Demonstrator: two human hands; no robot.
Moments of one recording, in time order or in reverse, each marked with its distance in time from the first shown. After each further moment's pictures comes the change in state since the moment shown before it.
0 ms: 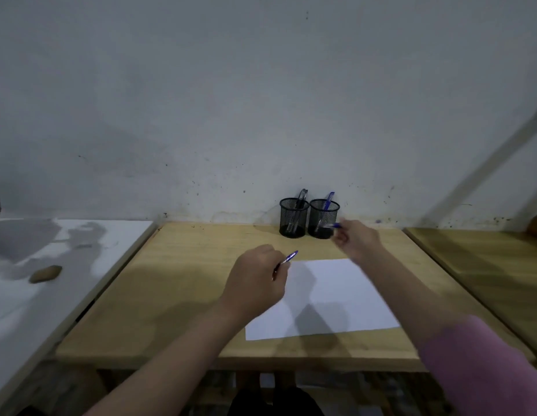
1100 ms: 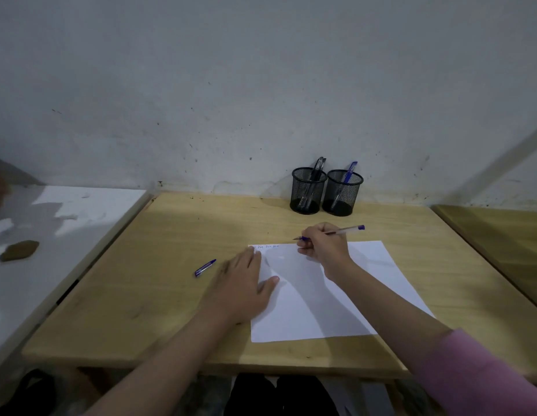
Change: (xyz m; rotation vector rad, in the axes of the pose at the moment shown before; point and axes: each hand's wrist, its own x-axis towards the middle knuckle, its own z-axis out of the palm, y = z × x) left_hand -0.036 -0.097 0.072 0.174 -0.481 -0.377; right_hand 0.038 0.102 0.038 -0.321 -0.108 -0.051
